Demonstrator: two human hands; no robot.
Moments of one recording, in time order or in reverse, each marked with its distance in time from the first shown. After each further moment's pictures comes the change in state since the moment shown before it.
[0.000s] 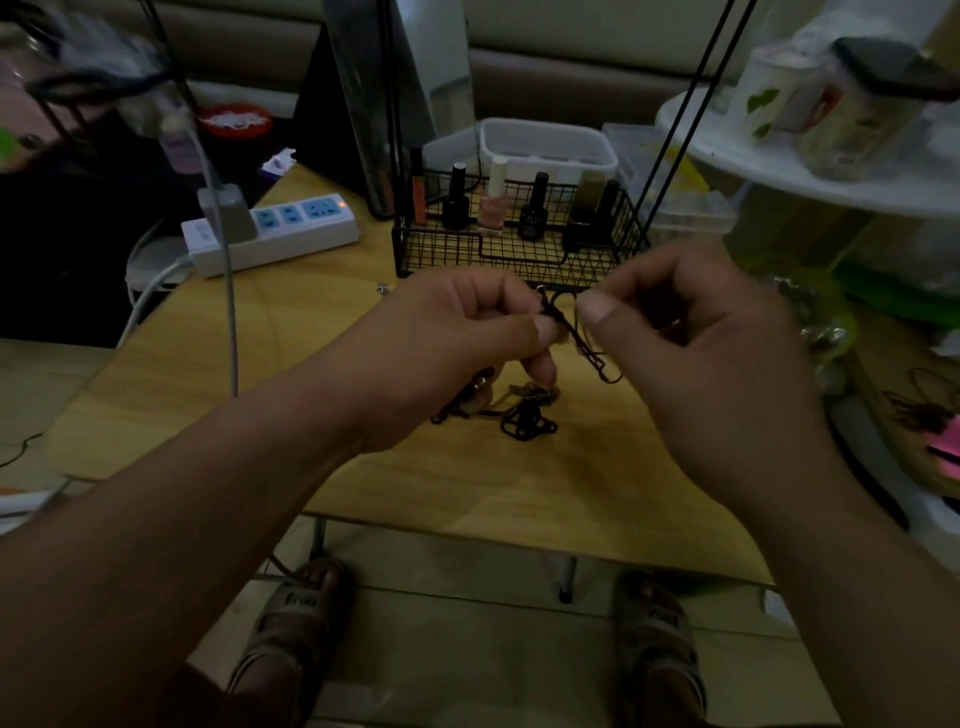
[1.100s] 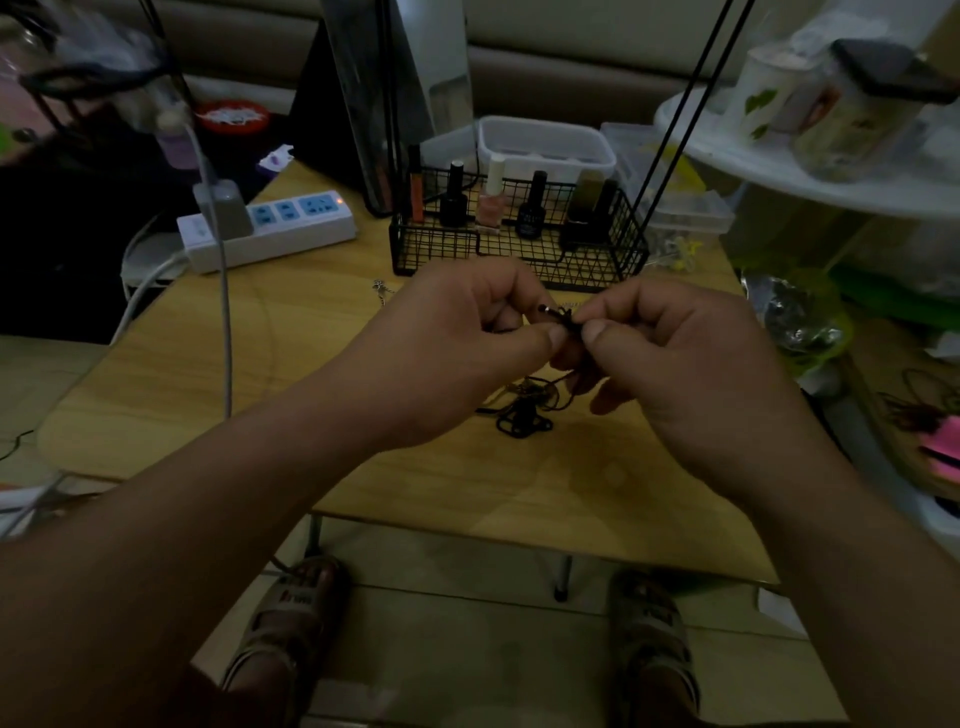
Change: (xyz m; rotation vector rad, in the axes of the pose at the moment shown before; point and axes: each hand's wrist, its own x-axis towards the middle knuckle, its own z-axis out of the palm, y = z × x) left_hand 0.000 -0.001 0.007 0.303 0.080 0.183; right_hand 0.006 0.002 -0.001 0.181 -0.207 0.234
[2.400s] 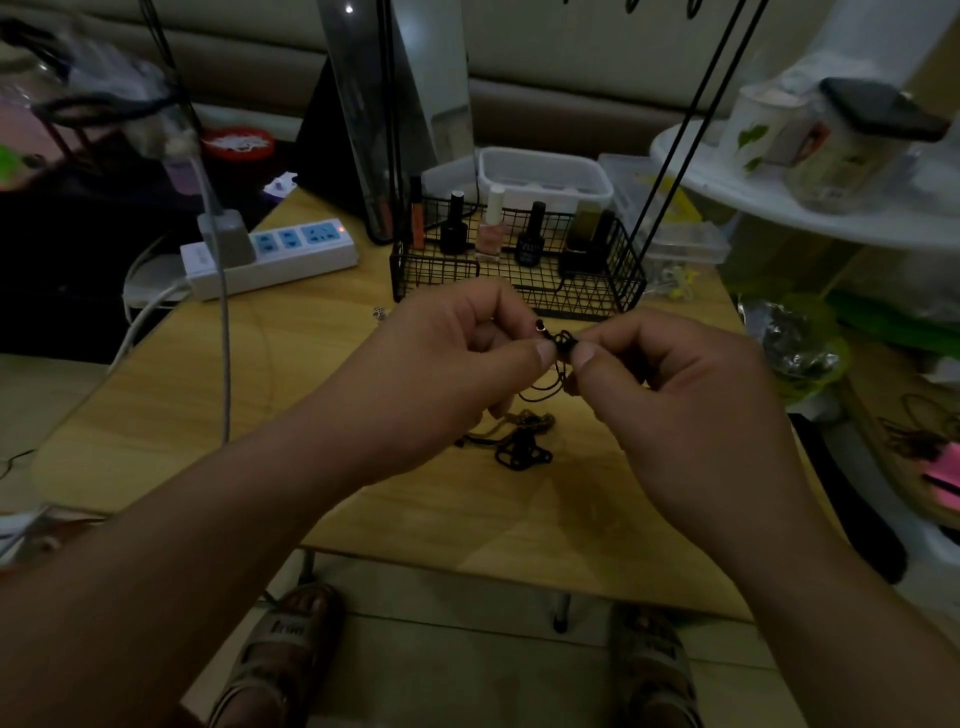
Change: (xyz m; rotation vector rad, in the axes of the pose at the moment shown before) left_hand 0.000 0.003 -0.005 -0.152 0.024 -0.062; right_hand -0.007 -0.003 0.011 -0.111 0.180 -0.163
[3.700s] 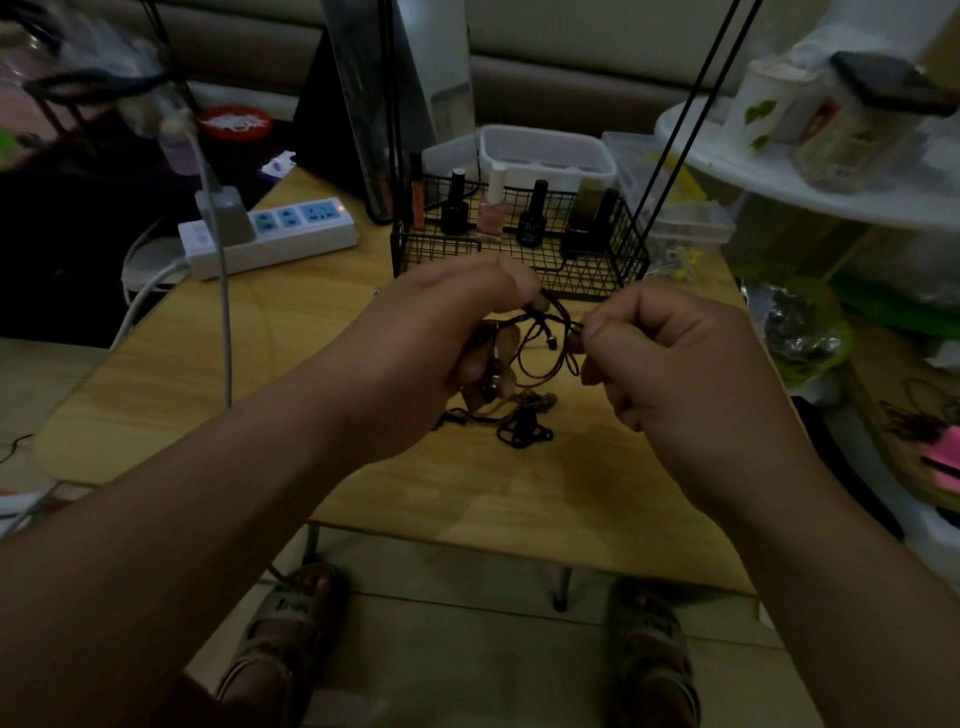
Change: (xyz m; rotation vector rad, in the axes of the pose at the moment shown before) left_hand 0.001 0.002 0.002 -0.330 -0.008 -0.152; right_hand 0.008 0.004 0.000 0.157 -0.085 0.154
